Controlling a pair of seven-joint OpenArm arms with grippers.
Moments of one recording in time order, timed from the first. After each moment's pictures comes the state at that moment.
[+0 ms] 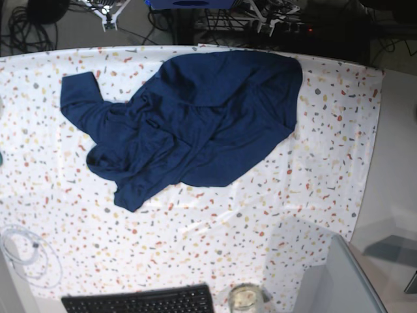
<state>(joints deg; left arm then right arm) 6.7 -5.3 12.2 6.7 0.3 -1.3 -7.8 -8.5 2.6 -0.8 9.8 -1.6 0.9 -1.8</state>
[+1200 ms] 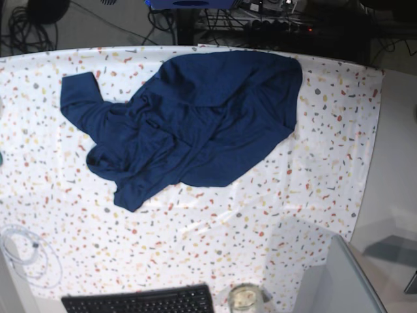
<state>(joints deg) 34.0 -15.7 12.2 49.5 0.3 -1.1 -7.2 -37.6 1.9 7.4 50.8 -1.6 0.6 -13.9</state>
